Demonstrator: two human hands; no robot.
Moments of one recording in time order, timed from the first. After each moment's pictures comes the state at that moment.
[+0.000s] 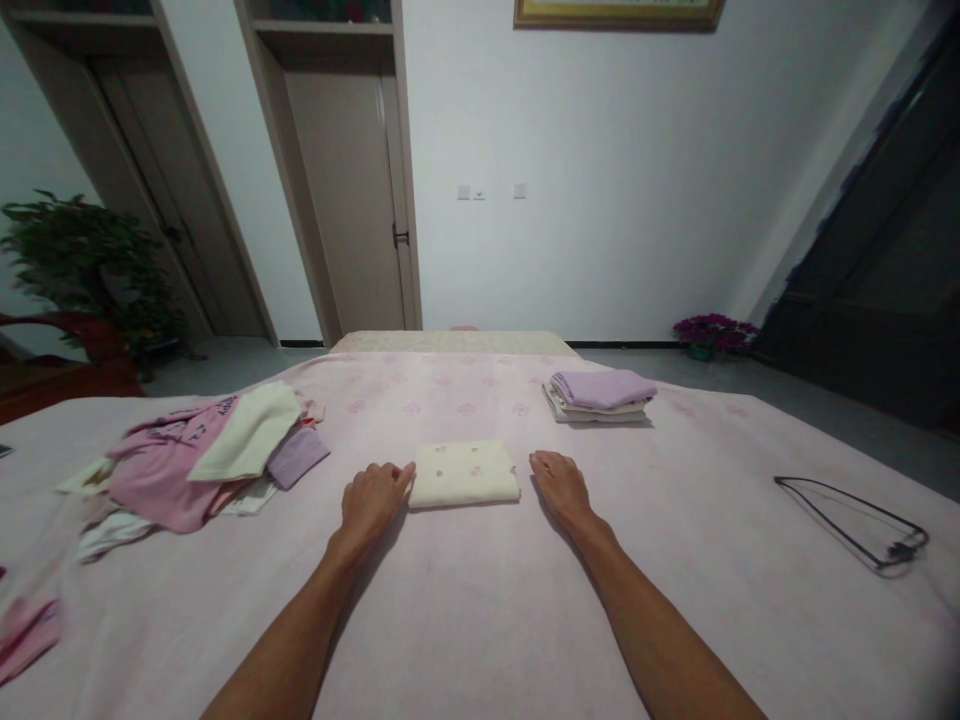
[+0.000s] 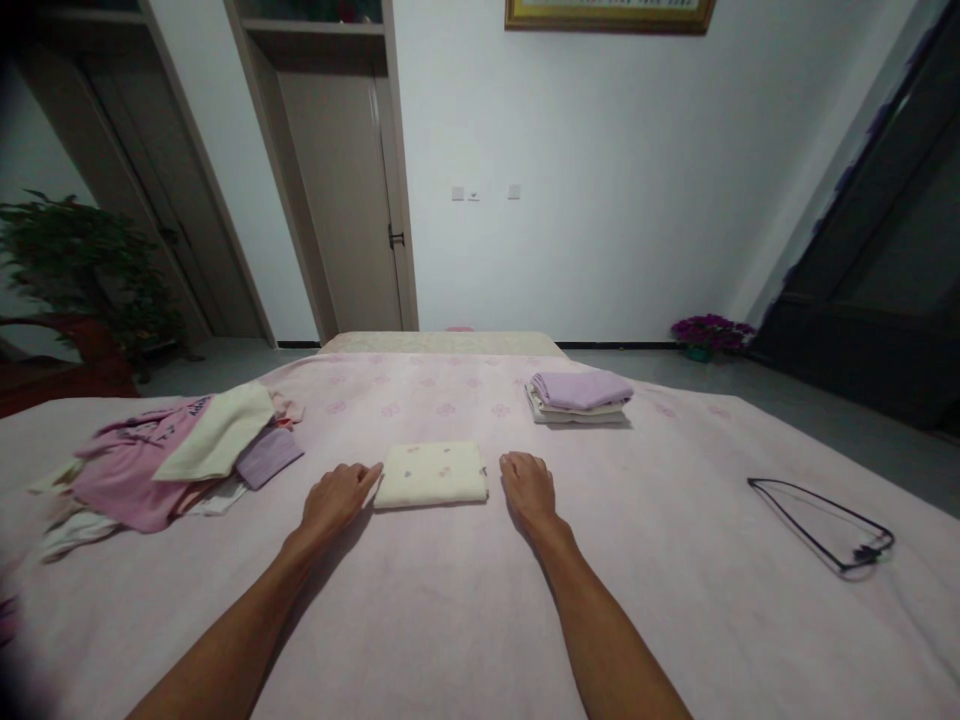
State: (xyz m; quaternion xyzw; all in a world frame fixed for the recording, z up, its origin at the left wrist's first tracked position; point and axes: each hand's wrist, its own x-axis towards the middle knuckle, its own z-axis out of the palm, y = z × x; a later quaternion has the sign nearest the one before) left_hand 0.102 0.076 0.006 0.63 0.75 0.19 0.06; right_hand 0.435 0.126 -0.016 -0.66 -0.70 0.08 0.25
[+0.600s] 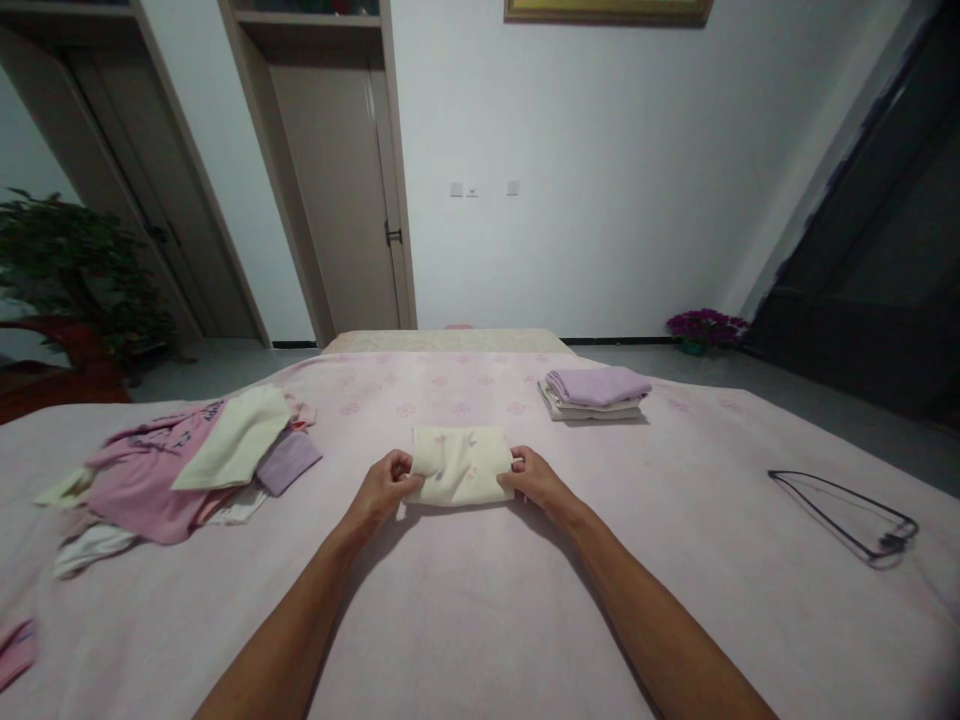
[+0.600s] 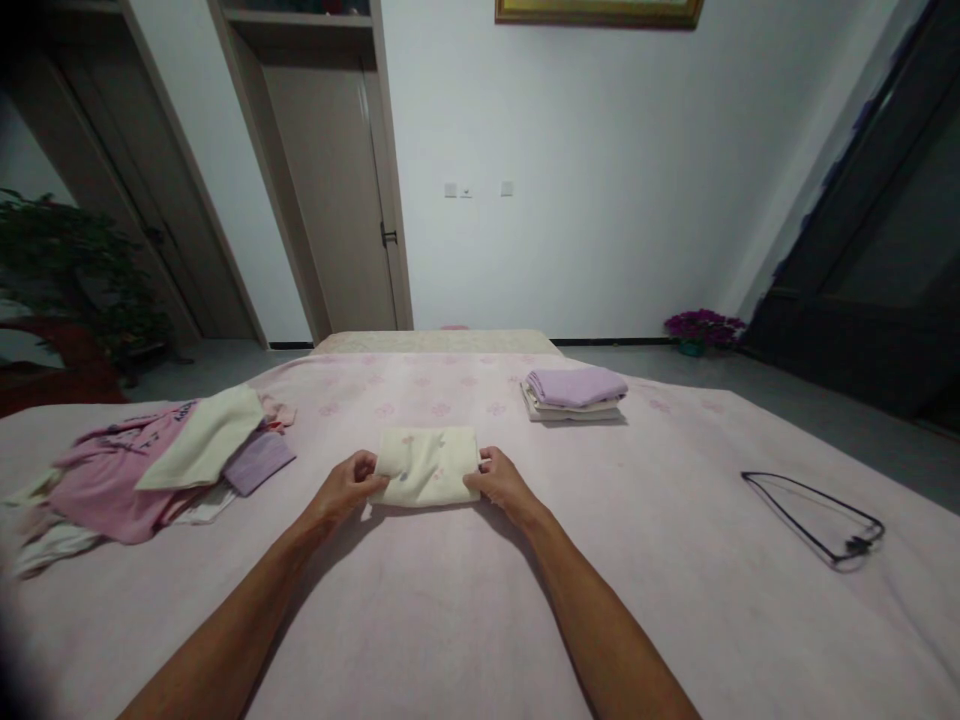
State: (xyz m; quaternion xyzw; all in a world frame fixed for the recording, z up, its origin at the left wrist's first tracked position) left_hand 0.118 0.093 0.006 0.59 0.57 0.44 0.37; right_hand 0.399 0.126 -0.001 -0.54 -0.63 0.43 0.35
